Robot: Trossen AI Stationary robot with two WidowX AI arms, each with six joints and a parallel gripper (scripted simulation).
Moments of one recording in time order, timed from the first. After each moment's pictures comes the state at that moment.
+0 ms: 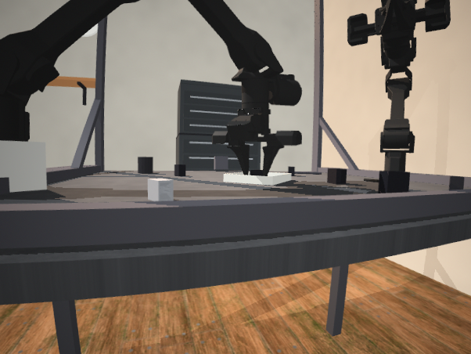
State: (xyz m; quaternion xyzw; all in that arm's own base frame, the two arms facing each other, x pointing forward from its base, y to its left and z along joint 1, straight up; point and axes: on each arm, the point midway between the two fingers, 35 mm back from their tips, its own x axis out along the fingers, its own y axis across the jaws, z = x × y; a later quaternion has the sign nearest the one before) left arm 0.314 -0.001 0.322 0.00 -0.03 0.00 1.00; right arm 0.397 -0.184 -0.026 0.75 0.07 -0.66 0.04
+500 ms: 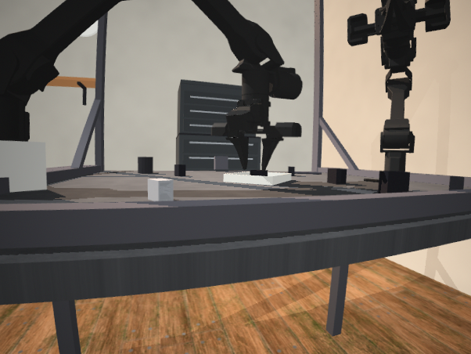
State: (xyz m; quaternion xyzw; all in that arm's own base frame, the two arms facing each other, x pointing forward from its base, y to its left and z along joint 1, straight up) left arm 0.314 -0.001 0.322 0.00 -0.03 0.00 1.00; right arm 0.392 -0.184 -0.009 0.74 0.07 -0.67 0.04
